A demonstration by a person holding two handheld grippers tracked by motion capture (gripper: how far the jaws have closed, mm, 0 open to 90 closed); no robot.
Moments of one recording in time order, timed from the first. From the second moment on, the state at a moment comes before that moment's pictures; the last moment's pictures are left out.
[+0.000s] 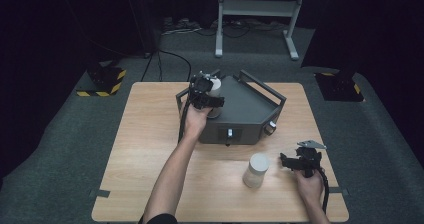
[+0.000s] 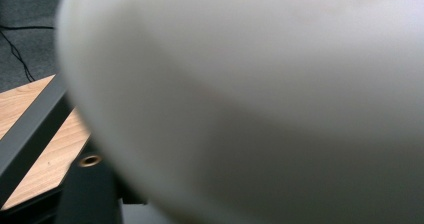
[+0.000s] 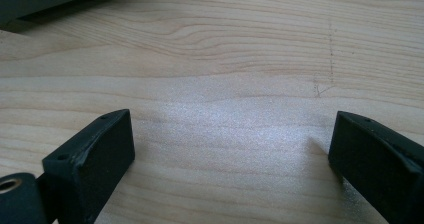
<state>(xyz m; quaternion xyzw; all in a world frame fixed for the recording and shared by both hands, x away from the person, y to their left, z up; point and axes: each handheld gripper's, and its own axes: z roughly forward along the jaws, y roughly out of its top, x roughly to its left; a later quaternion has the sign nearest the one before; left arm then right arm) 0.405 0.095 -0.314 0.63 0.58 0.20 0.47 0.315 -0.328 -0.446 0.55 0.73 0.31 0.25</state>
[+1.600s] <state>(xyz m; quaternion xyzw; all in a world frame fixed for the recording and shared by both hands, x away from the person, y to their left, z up) 0.315 0.142 -0.335 0.62 0.54 0.23 0.53 0.315 -0.328 -0.446 0.55 0.73 0.31 0.25</state>
